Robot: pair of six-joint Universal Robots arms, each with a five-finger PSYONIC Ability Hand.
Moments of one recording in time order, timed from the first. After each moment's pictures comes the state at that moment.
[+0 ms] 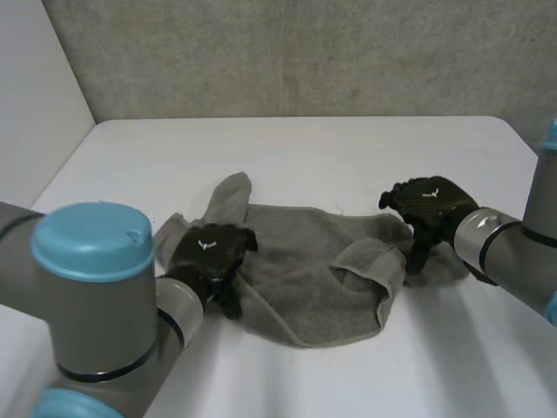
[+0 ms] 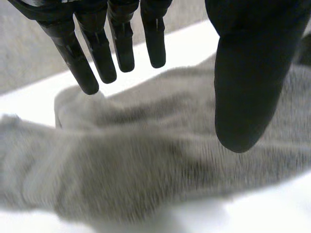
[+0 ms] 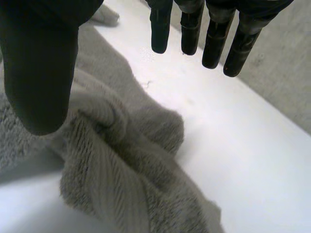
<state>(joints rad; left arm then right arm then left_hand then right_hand) 4.02 -1.91 -1.63 3.14 -1.71 3.15 1.86 -1.19 1.47 0.16 1.34 2.69 0.45 0.44 0.44 0.44 0.26 0.25 0.28 0.26 0.27 0.09</state>
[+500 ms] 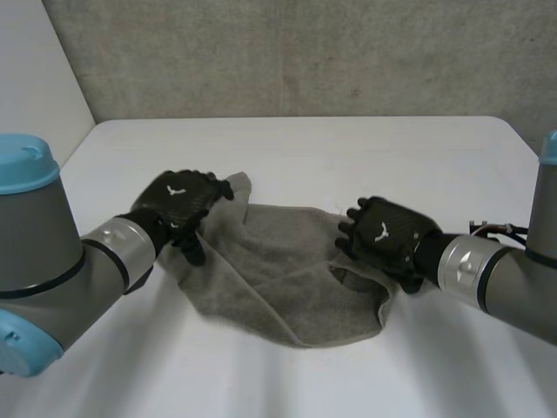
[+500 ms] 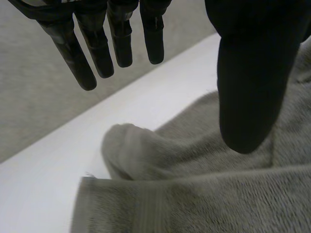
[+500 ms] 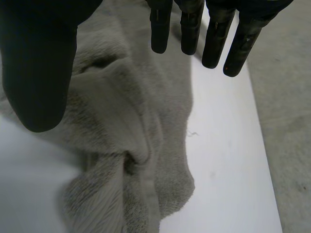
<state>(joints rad) 4.29 -1.84 -1.59 3.13 -1.38 3.39 1.89 -1.26 1.56 0.25 1.06 1.98 0.37 0.36 0.36 0.36 0.19 0.25 0.28 0.26 0.27 0.09</state>
